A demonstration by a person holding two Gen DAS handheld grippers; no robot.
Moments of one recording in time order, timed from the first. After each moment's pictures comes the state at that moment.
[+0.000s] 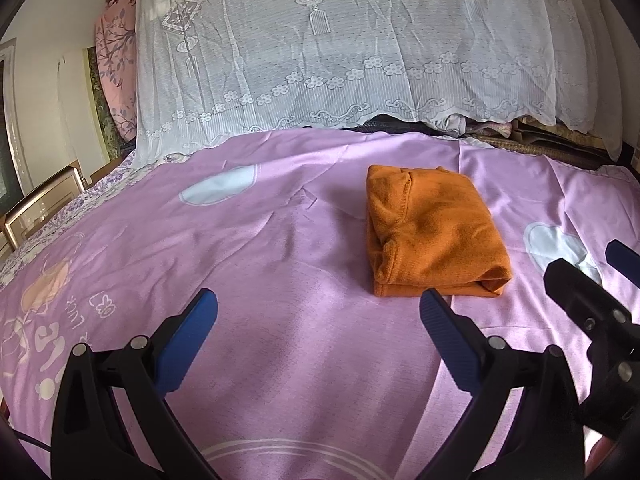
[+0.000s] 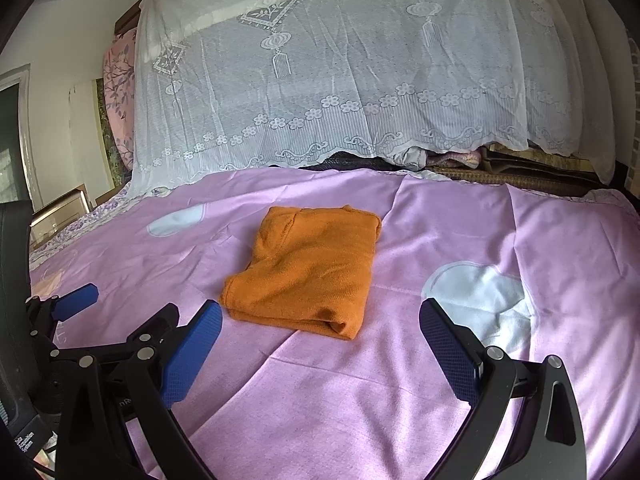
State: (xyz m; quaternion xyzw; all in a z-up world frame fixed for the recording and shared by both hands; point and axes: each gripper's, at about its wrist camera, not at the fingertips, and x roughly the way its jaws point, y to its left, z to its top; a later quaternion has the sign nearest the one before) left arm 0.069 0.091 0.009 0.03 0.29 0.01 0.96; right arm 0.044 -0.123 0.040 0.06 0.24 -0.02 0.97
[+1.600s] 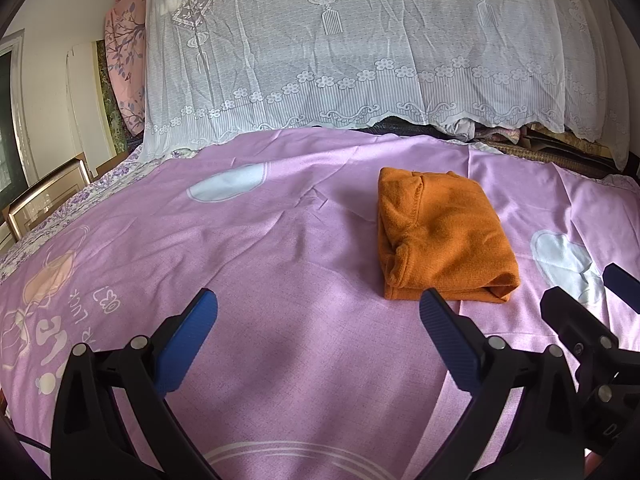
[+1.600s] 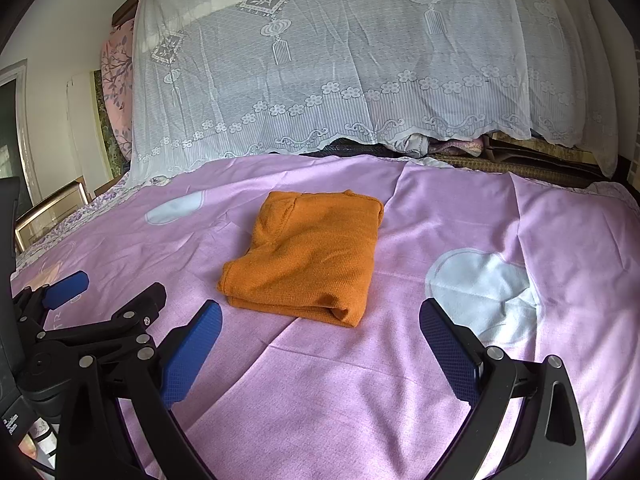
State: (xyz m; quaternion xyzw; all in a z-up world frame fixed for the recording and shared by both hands) left arm 0.070 0.097 0.010 0.02 0.29 0.02 0.96; right arm 0.049 -0.120 0.030 0.06 0.26 -0.01 0.96
